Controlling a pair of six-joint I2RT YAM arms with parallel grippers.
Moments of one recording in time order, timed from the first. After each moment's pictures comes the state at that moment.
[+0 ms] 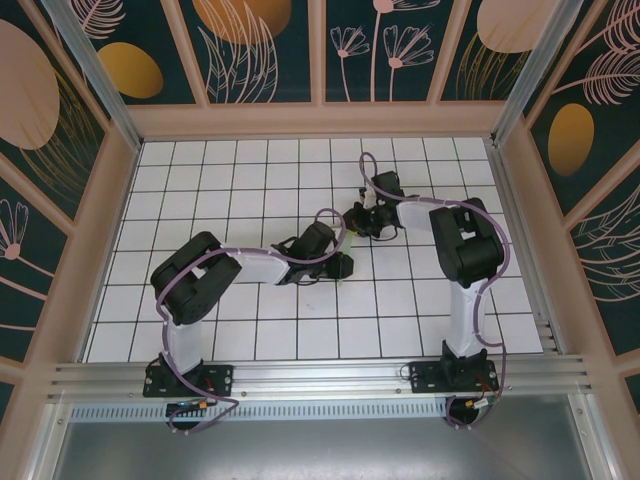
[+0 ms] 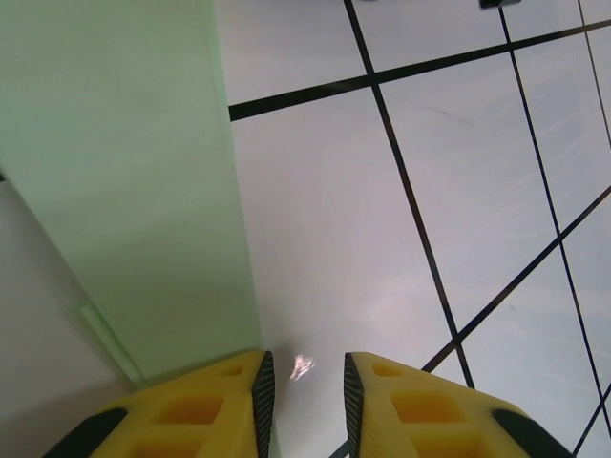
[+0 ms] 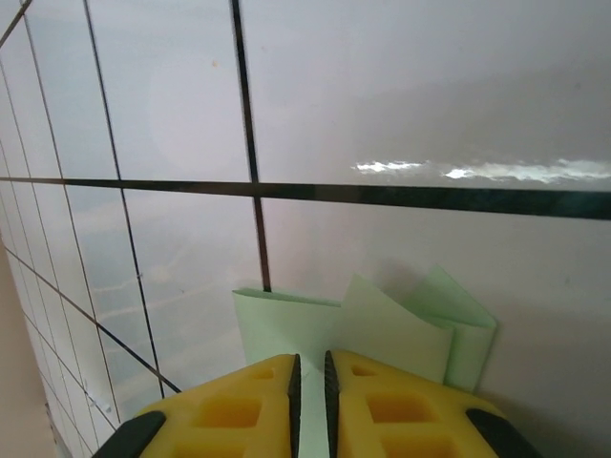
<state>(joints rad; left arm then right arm) -0.85 1.94 0.99 0.15 0.24 -0.71 0.36 2.03 1.21 -0.19 -0.60 0.62</state>
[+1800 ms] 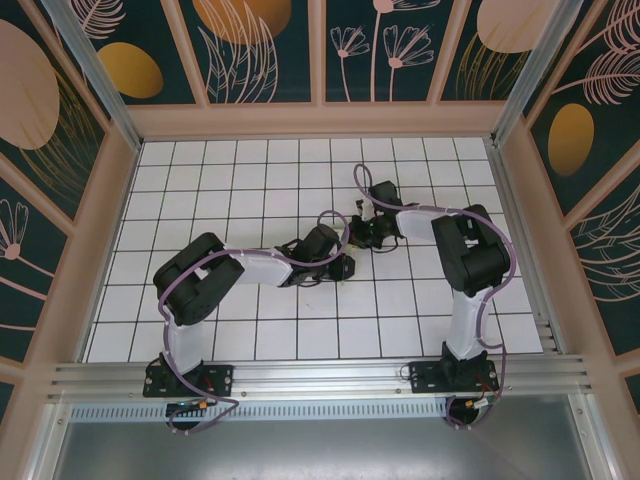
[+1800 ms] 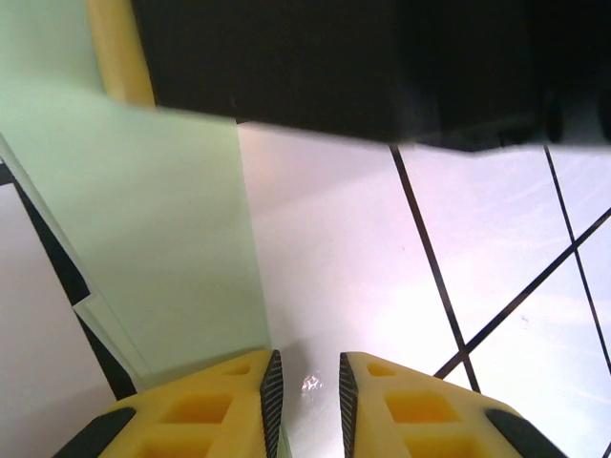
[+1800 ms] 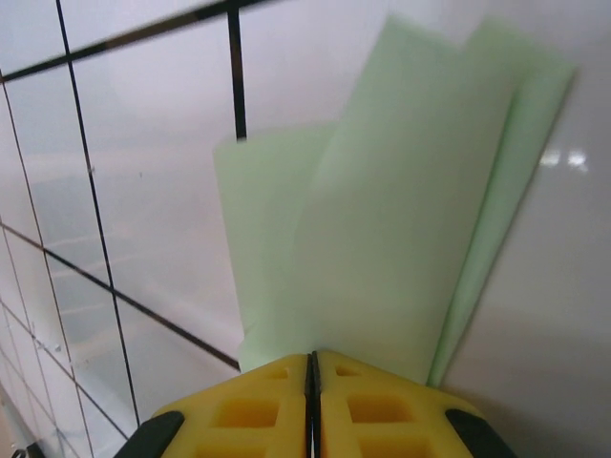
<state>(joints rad) -0.87 1.94 0.98 0.16 0.19 -0.70 0.40 1.96 1.11 -0.22 -0.55 0.55</state>
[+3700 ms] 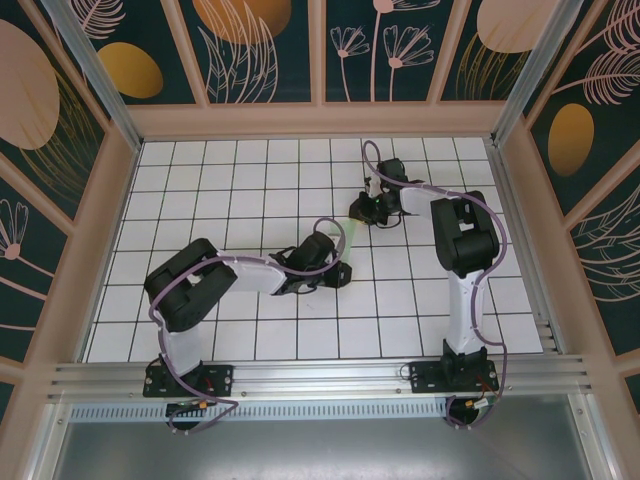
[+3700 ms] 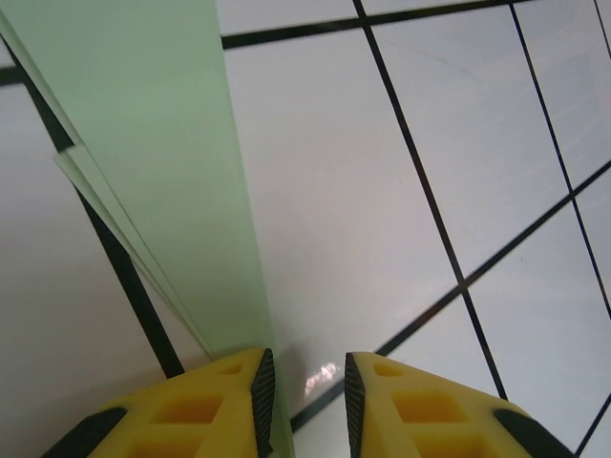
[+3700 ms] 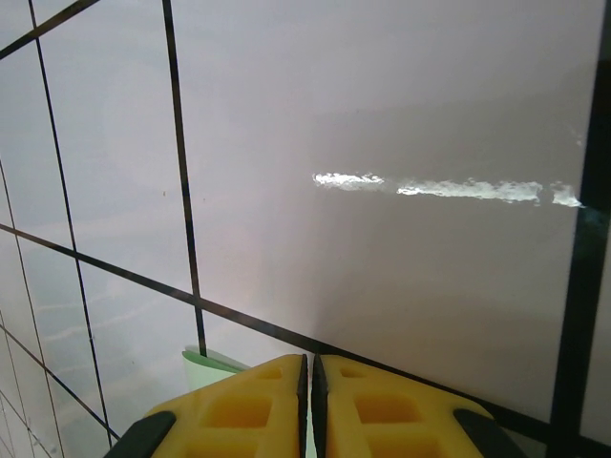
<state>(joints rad) -0.90 1.87 0.88 0.19 0.18 -0.70 0.30 2.14 1.40 -0.34 -0.54 0.47</state>
